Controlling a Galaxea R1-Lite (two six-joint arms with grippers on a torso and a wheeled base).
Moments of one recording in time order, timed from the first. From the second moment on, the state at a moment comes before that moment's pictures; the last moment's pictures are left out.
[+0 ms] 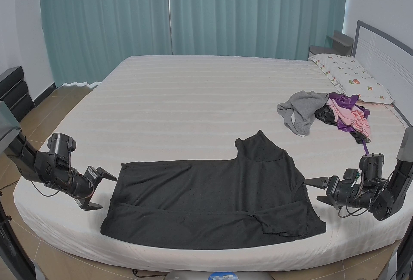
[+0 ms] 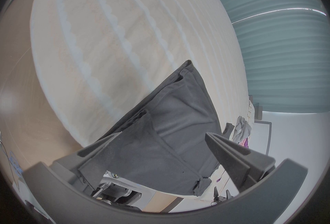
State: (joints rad) left arm 0.10 1.99 -0.78 -0.17 -0.40 -0.91; right arm 0.01 2.07 -0.31 -1.12 0.49 0.71
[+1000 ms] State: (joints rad) left arm 0.09 2.19 -1.16 -0.16 -0.40 -0.73; right arm 0.02 2.09 -0.31 -1.12 0.49 0.71
